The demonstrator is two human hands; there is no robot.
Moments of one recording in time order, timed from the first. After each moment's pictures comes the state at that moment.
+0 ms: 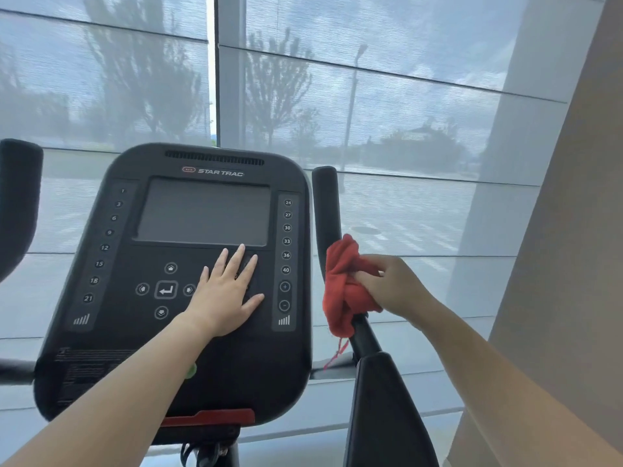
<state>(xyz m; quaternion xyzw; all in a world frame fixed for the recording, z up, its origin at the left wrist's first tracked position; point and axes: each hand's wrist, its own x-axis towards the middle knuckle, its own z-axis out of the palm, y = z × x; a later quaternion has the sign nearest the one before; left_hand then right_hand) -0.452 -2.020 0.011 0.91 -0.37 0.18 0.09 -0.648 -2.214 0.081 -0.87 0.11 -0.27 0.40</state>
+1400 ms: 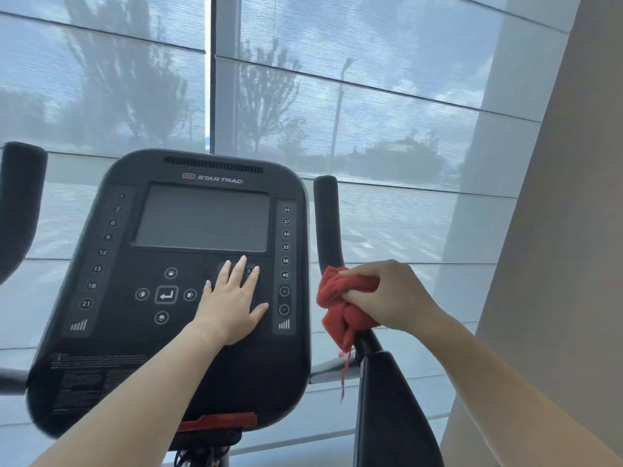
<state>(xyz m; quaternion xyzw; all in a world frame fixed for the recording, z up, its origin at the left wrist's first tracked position) -0.461 -2.023 0.007 0.91 -0.37 0.16 0.10 -0.667 -2.182 0.091 -0.92 0.10 -0.32 0.20</state>
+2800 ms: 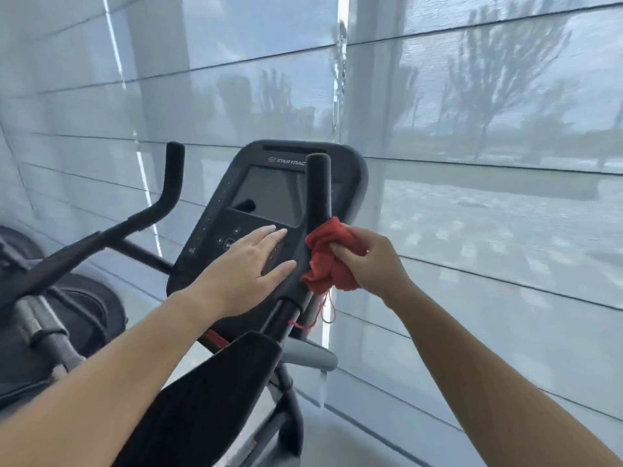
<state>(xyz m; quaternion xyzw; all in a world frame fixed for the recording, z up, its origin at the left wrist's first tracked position) -0.637 -2.092 0.079 0.95 -0.16 0.20 0.19 -0.595 -2.304 0.080 -0.79 -0.23 -0.21 0.52</state>
